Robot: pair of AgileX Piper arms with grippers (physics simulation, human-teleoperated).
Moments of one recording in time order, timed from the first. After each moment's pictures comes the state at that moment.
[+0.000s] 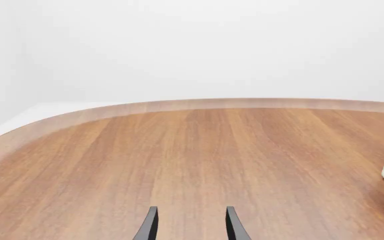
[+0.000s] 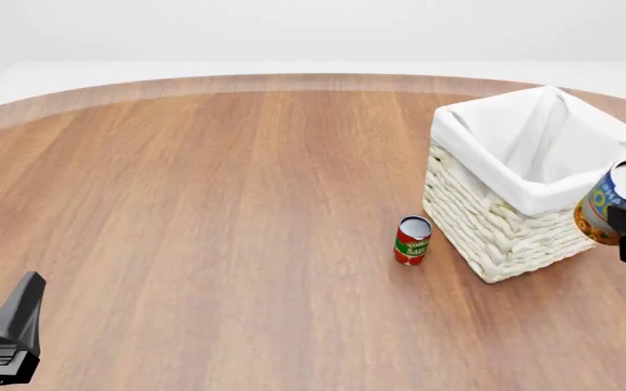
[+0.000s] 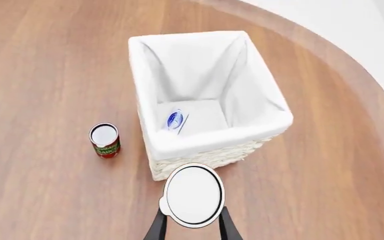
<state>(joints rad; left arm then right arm) 0.00 0.01 0.00 0.00 0.00 -0.07 0.64 -0.71 0.67 -0.23</state>
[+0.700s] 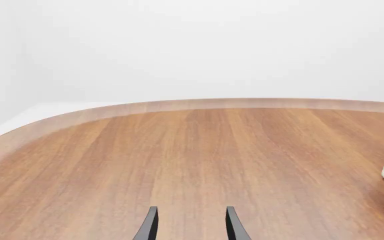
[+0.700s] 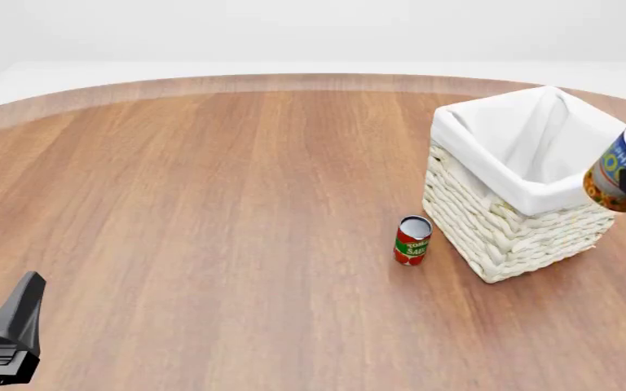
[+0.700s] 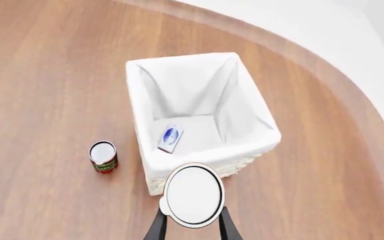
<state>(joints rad) 0.00 0.01 0.00 0.00 0.00 -0.08 0.71 -0.83 0.69 -0.23</state>
